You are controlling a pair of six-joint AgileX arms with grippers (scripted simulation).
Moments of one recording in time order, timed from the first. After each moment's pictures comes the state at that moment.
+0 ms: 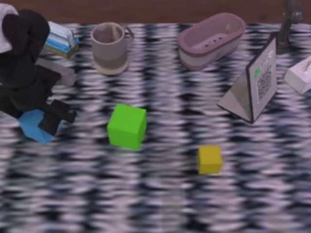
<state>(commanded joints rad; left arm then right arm) -0.17 1.92 1.34 -0.98 0.01 0.30 0.00 0.00 0.00 0.00 0.00 0.00</state>
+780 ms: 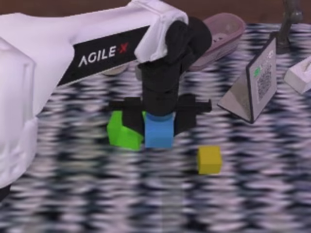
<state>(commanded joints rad) -0.73 2.19 1.81 -1.19 -0.01 -0.68 0.00 0.00 0.00 0.00 0.00 0.00</state>
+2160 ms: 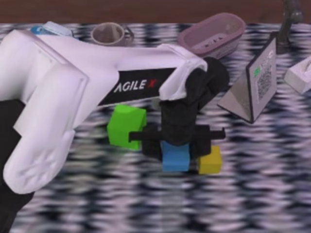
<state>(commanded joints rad) -0.80 2.28 1.70 -0.97 -0.01 -0.78 0.00 0.00 0.00 0.00 0.00 0.00</state>
